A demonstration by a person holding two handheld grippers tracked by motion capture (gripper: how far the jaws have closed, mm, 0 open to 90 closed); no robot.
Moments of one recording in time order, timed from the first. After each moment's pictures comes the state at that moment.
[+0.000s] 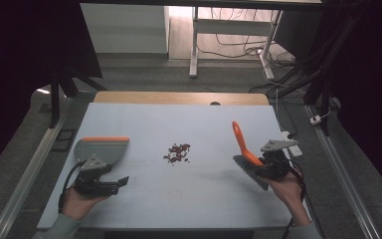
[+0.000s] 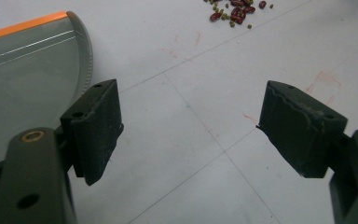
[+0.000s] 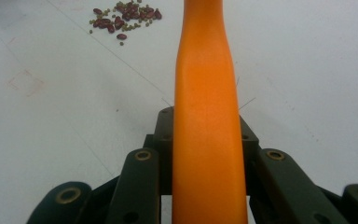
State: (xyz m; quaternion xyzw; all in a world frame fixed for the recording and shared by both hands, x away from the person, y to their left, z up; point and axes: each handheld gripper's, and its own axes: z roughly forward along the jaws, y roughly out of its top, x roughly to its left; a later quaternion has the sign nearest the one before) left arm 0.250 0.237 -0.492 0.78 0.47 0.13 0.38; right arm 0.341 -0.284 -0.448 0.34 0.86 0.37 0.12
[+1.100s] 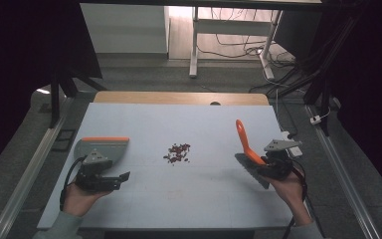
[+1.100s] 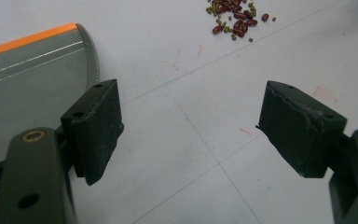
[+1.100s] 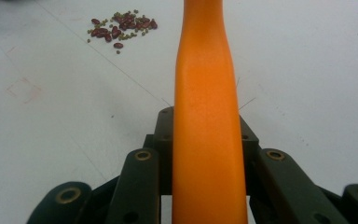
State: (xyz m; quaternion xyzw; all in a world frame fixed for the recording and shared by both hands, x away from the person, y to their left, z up) left arm 0.255 0.228 -0.473 0.78 0.49 0.13 0.36; right arm 0.343 -0.292 -0.448 0.34 0.85 0.39 0.13
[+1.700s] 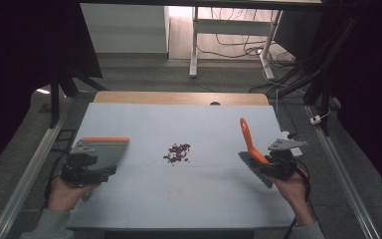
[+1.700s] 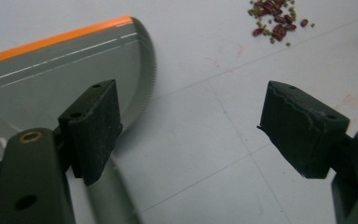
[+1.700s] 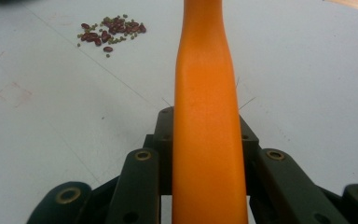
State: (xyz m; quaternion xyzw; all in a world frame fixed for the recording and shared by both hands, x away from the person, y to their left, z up) left arm 0.258 0.259 -0.450 0.76 0.54 0.14 0.33; right arm 0.342 -0.299 -0.445 0.35 0.84 0.39 0.14
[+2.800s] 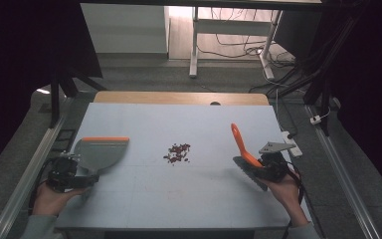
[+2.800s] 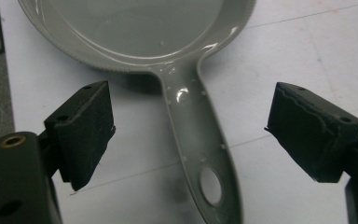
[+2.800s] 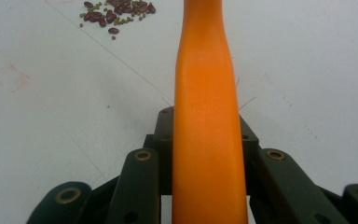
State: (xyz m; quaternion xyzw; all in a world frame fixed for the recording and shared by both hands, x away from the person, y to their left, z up) left arm 0.259 0.299 -0.489 0.74 0.63 0.11 0.23; right arm 0.341 -0.282 -0.458 0.34 0.86 0.37 0.13
